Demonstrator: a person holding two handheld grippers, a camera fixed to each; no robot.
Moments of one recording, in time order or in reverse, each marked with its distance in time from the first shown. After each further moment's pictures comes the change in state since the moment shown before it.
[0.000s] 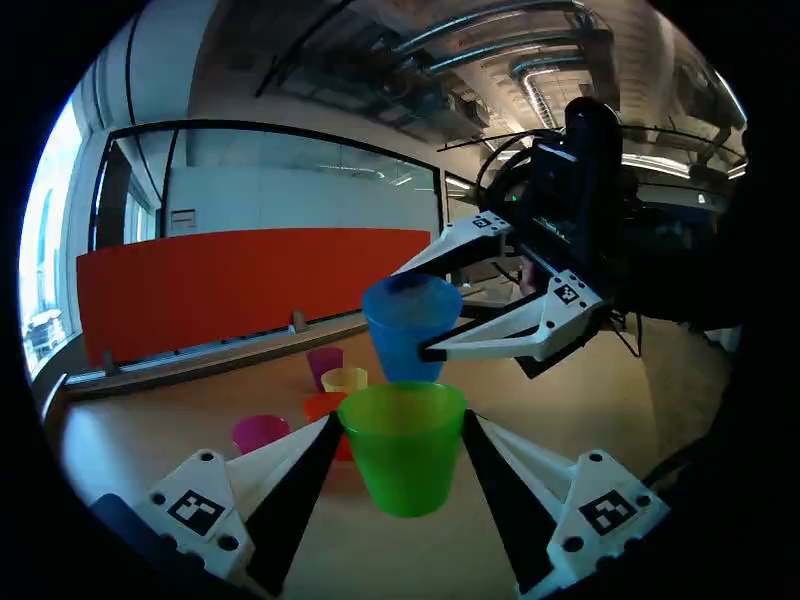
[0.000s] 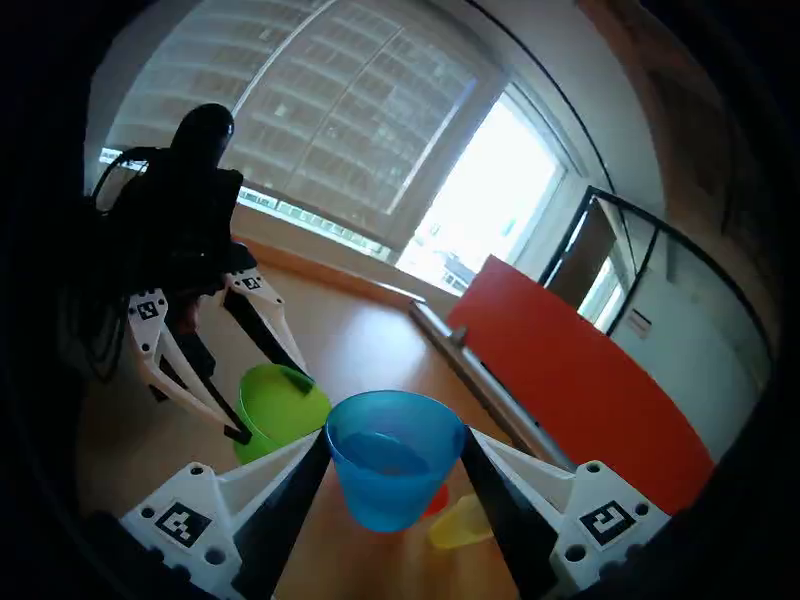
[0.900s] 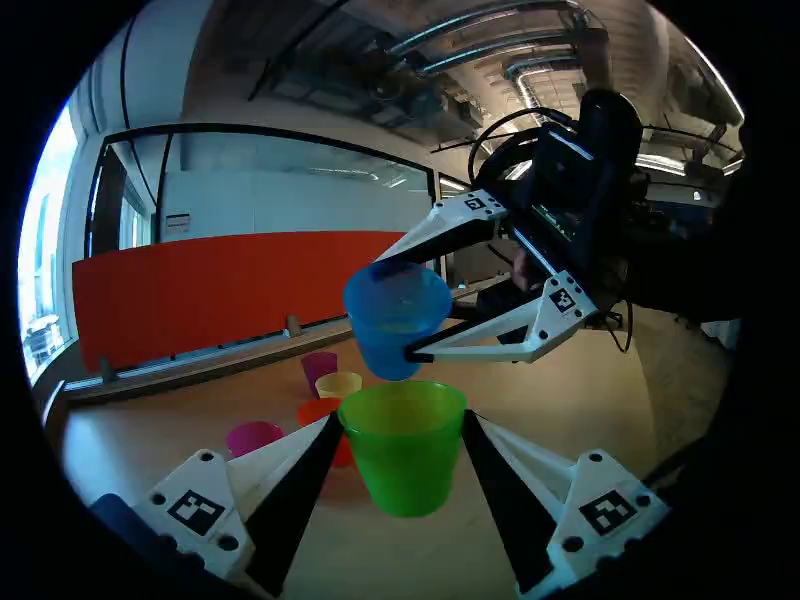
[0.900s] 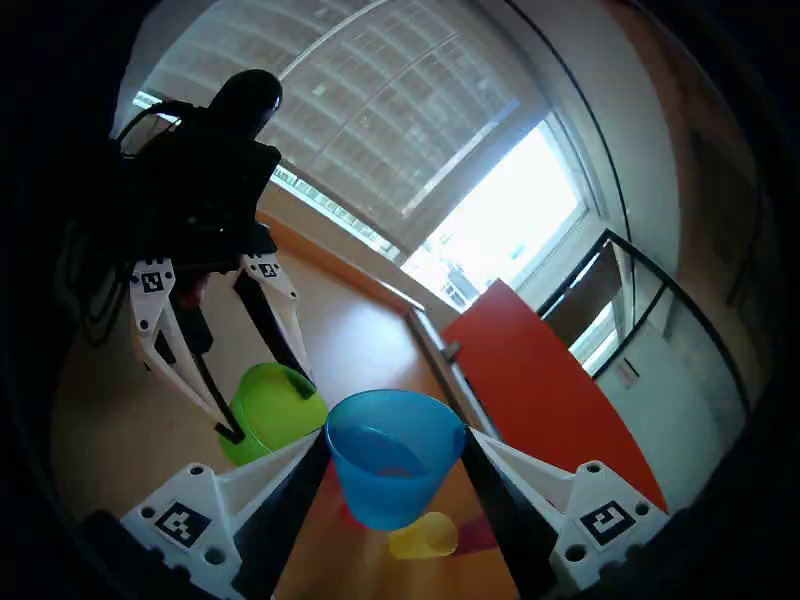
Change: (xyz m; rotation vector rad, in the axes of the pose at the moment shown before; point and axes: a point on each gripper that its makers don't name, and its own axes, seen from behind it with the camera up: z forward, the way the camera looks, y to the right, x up) left arm 0.004 0.007 0.005 -0.016 0.008 0.013; right arm 0.016 0.009 0.004 -0.015 -0.004 -0.205
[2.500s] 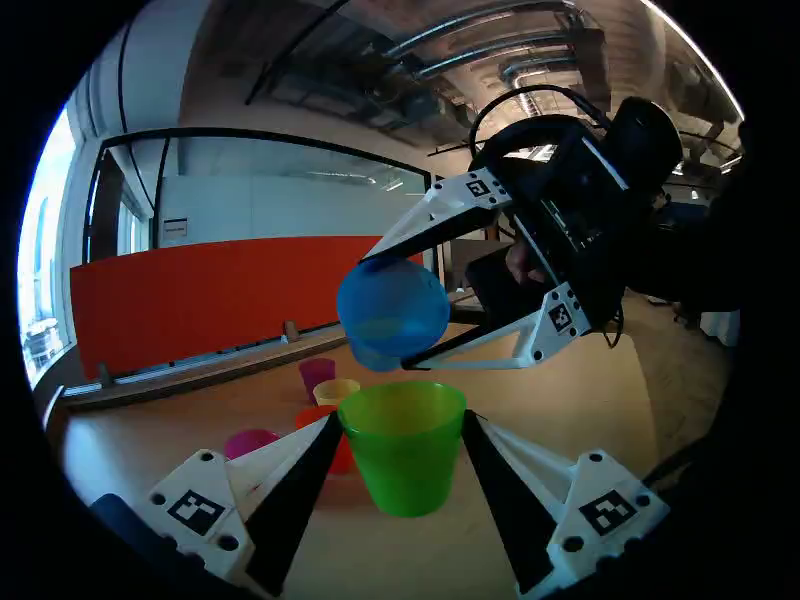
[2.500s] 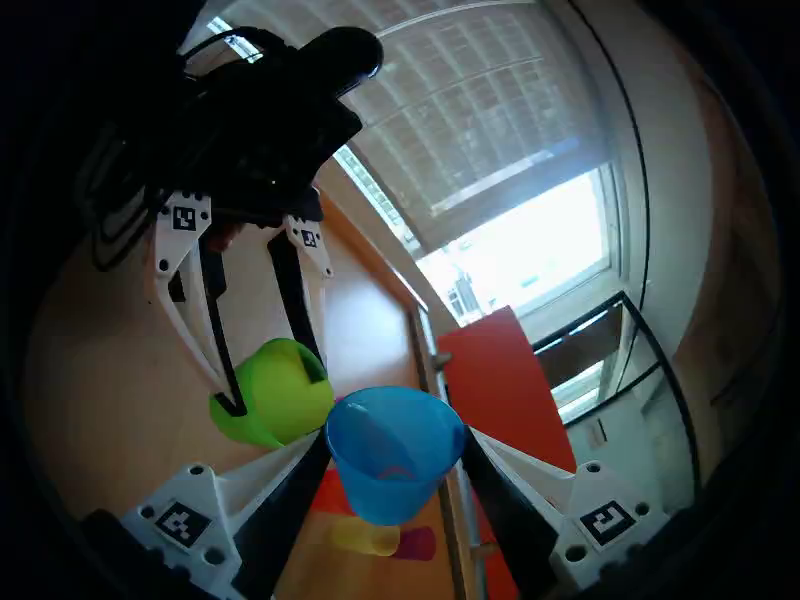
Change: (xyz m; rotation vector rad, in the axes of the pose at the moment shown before) left arm 0.008 0.003 0.006 -0.007 0.012 0.008; right arm 0.008 0.006 0.005 0.001 -0.044 -0.297
